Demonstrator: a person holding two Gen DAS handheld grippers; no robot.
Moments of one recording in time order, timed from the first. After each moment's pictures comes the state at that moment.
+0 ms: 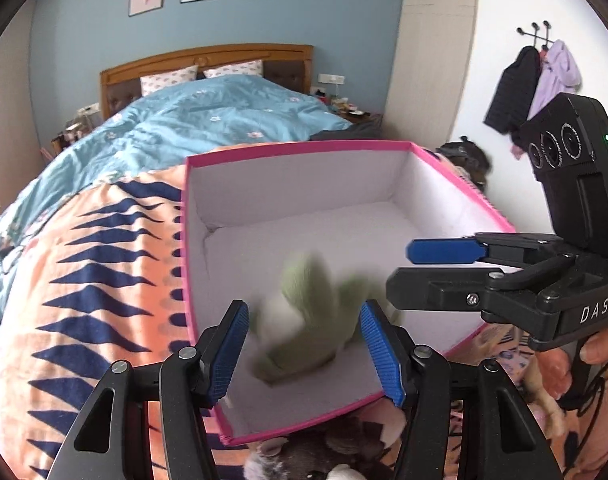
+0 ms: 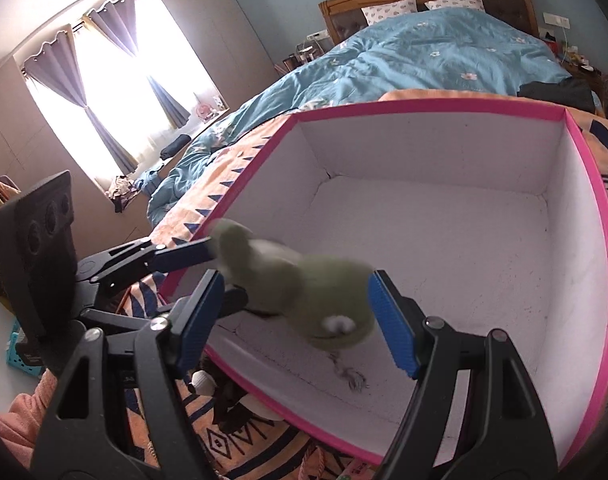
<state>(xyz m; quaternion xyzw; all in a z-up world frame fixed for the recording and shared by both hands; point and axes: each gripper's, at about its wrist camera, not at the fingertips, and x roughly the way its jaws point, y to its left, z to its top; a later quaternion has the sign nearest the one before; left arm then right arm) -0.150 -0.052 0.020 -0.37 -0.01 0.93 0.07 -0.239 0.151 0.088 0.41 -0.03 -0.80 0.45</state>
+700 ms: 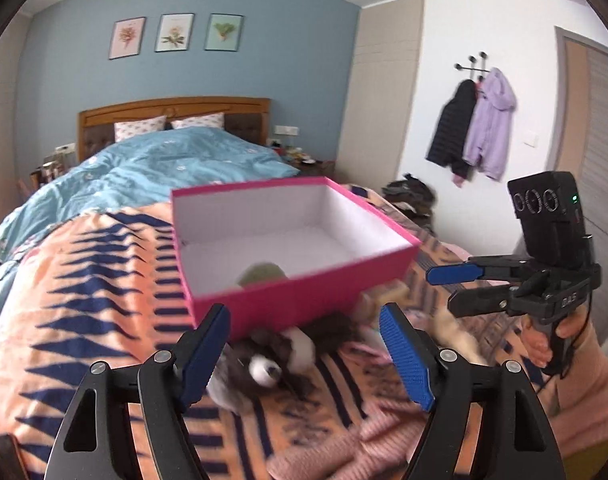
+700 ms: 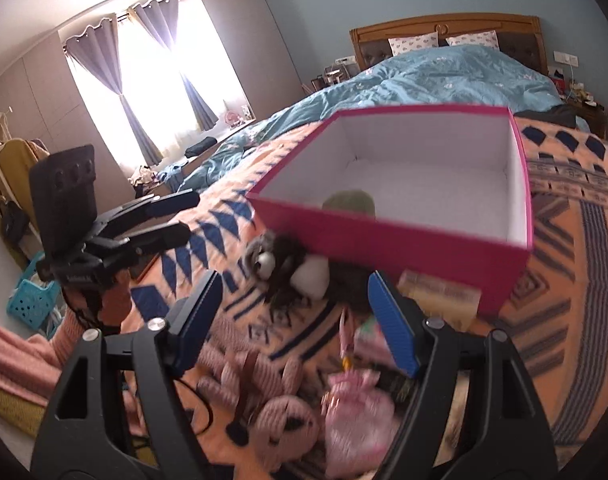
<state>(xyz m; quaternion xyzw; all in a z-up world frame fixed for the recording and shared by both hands) -0.005 -0.042 0.049 -0.27 -0.03 0.95 0.16 -0.105 0.251 0.101 0.35 0.00 -0.81 0.48</state>
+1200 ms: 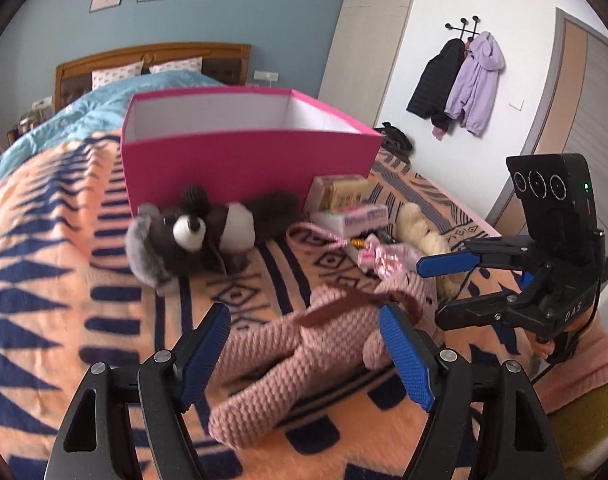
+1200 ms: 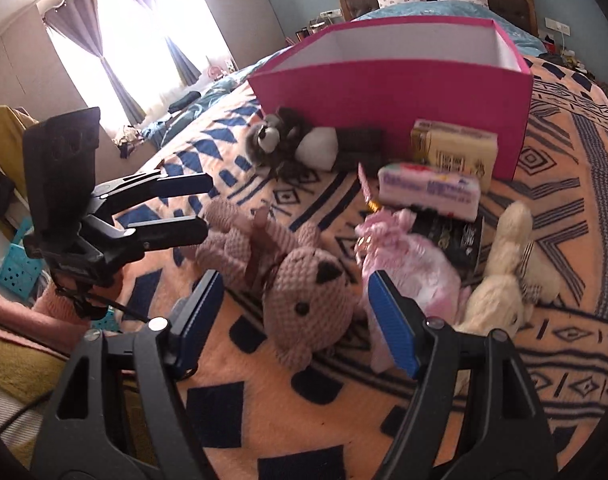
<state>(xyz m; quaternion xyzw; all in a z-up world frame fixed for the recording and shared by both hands) 0.031 -0.008 -0.026 -0.36 -0.05 0.91 0.20 -0.043 0.260 0.035 0.42 0.03 -0.79 0.45</state>
